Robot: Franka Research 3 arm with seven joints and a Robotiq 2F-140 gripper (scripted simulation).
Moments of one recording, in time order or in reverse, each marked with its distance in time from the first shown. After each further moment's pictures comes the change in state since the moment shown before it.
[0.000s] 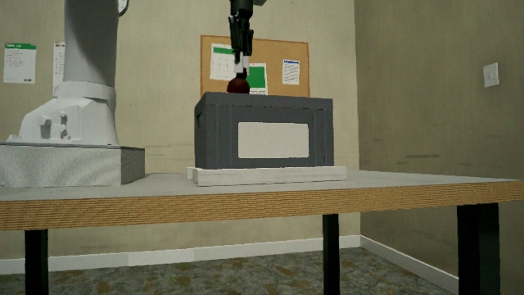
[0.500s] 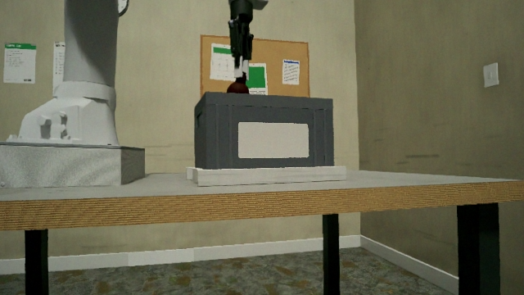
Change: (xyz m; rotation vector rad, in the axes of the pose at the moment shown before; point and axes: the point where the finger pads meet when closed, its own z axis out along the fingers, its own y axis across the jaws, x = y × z) arm -0.001 0.001 0.015 -0.005 -0.003 -0.001
